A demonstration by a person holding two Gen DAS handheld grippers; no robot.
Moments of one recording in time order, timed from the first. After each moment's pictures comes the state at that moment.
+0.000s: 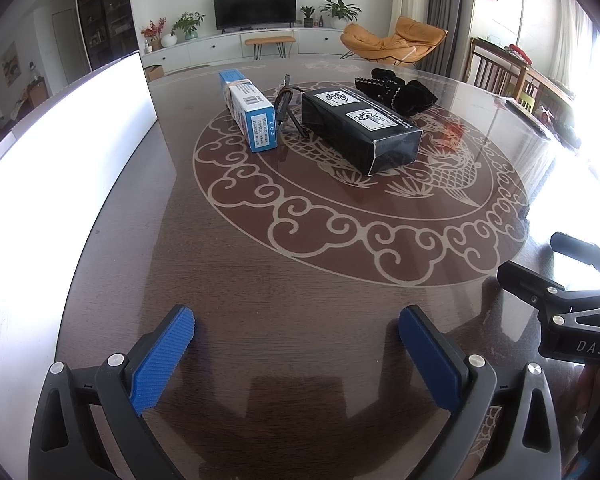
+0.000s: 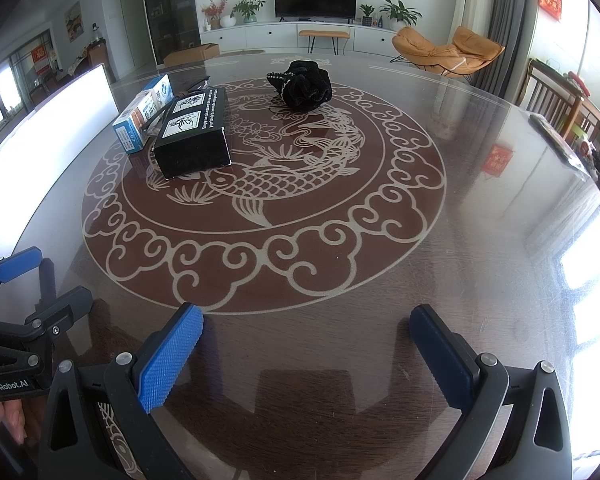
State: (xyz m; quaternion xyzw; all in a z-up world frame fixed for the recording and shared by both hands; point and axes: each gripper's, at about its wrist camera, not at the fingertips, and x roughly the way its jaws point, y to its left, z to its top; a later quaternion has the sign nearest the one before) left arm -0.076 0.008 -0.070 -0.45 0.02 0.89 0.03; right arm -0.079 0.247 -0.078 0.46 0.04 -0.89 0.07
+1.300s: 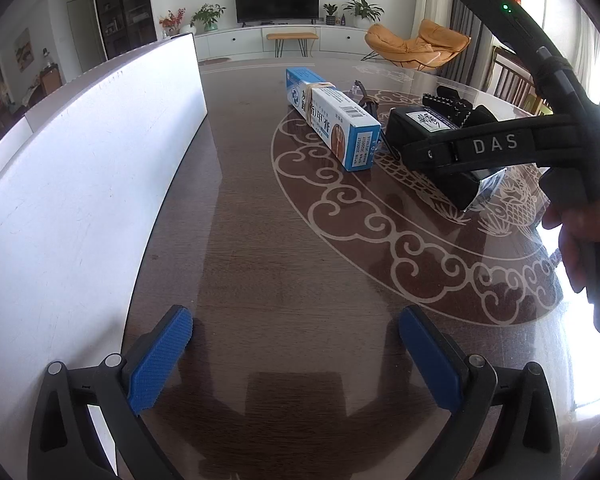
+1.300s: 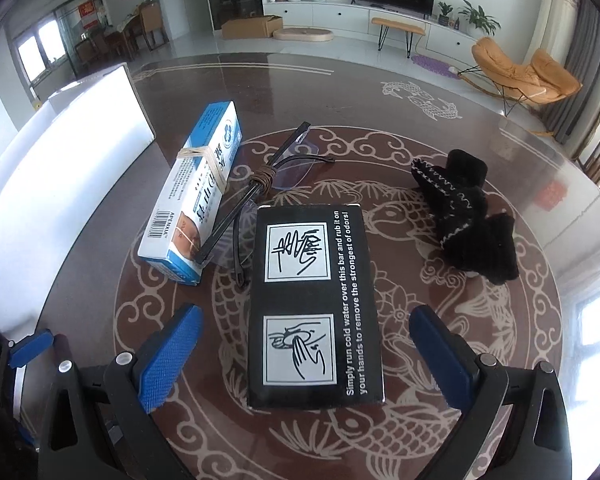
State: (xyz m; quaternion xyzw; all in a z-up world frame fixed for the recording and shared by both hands) left arm -0.101 -0.064 -0.069 -0.46 0.00 0.89 0.00; right arm -0.234 0.123 -0.064 0.49 0.10 -0.85 0.16
